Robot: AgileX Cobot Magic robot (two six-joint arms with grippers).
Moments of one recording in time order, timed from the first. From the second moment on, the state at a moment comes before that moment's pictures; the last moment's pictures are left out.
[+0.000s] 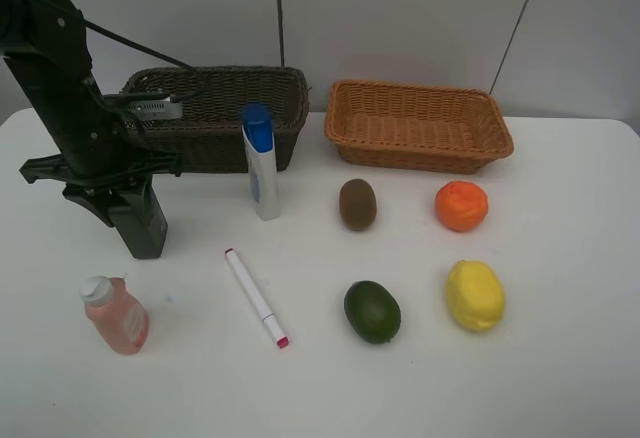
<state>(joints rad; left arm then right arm) -0.22 1.86 -1.11 -0.06 0.85 -0.22 -0.11 0.00 -0.52 0.05 1.06 0.04</state>
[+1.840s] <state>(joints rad) -0.14 2.18 -2.11 -0.17 1.20 -0.17 -0.11 0.00 -0.52 0.05 1.06 0.04</state>
